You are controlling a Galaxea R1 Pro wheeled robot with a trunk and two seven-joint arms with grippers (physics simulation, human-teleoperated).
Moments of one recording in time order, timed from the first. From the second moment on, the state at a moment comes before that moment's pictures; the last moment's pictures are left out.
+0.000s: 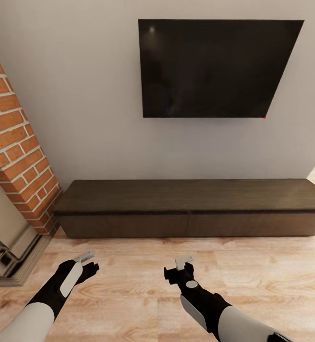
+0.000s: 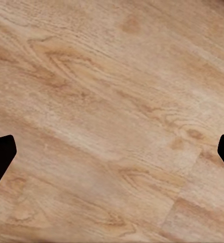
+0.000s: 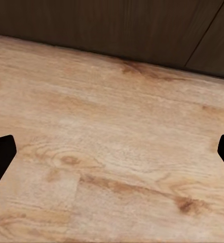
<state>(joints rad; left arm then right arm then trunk) -0.61 0.10 0.00 -0.64 0.56 0.56 0.34 -0.67 0.09 0.93 -0.40 -0.66 -0.04 -0.28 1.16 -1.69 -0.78</state>
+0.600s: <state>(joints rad) -0.61 0.11 0.00 -0.66 0.57 0.61 0.34 -0.67 0.09 0.86 -0.40 -0.74 -0.14 -0.29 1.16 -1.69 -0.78</state>
